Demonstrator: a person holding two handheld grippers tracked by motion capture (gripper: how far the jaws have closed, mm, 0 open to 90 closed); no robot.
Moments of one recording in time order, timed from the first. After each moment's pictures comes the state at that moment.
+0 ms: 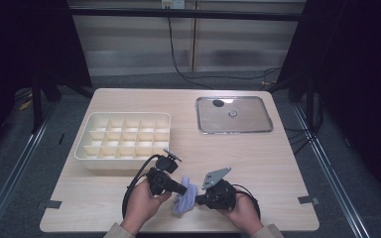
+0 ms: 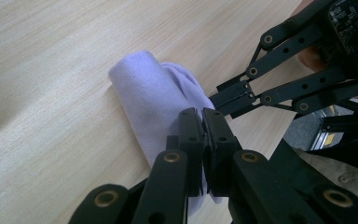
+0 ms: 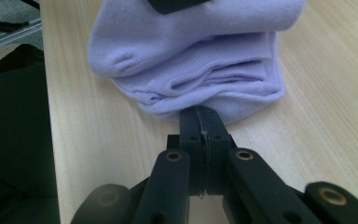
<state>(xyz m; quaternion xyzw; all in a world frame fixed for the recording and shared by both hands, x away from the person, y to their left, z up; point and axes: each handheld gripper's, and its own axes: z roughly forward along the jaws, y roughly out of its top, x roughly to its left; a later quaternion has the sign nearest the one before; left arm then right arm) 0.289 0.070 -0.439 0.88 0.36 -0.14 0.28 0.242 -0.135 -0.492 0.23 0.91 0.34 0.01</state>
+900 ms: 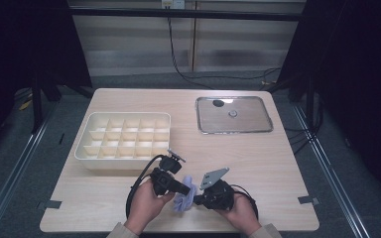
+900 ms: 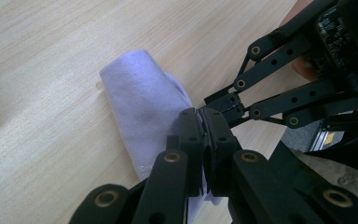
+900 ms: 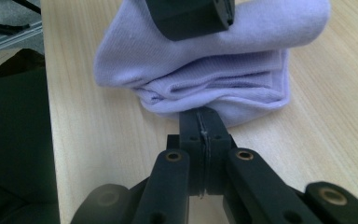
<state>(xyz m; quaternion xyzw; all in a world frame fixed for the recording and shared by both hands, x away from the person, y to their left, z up) 0.288 0.061 -0.439 0.88 0.35 -0.14 0.28 0.242 -0.129 -0.493 0.23 0.91 0.35 0.01</state>
